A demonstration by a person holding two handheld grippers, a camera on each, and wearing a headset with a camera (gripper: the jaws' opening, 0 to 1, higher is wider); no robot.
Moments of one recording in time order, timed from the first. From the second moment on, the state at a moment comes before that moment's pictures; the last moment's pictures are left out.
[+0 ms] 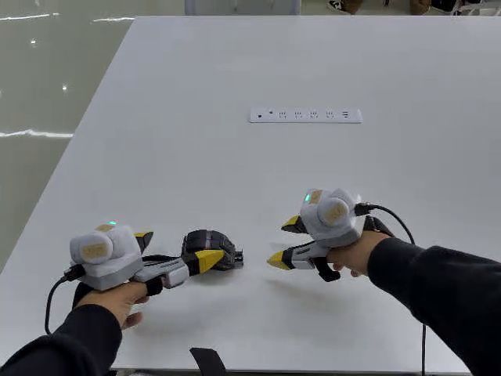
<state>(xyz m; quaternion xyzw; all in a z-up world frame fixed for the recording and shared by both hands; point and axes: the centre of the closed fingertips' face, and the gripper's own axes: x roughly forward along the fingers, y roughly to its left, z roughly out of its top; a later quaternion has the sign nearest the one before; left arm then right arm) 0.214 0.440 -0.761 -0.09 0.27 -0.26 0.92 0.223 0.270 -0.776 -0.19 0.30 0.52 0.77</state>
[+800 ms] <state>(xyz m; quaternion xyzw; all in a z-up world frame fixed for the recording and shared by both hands) 0.166 0.478 -0.733 -0.01 0.26 -0.33 0.91 0.165 0.127 -0.739 -0.16 0.26 0.42 0.85</state>
